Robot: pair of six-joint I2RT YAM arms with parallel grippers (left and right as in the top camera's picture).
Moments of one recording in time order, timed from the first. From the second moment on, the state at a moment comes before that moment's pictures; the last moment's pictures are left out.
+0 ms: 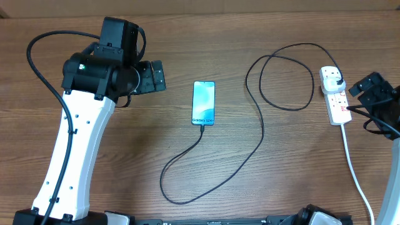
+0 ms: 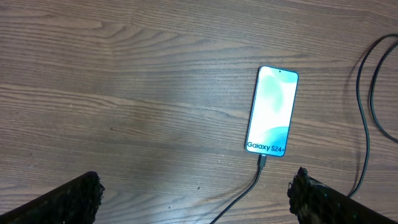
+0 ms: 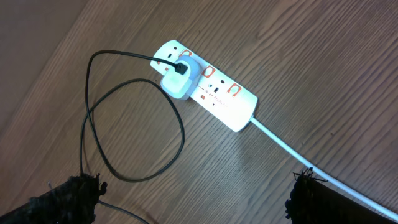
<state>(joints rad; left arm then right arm) -0.23 1.56 1.75 -1.30 -0.04 -0.38 -0.42 1.26 1.37 -1.09 -0.01 0.51</state>
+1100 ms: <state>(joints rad) -0.23 1.10 1.05 -0.65 -0.11 -0.36 -0.42 1.26 1.37 -1.09 -0.01 0.51</state>
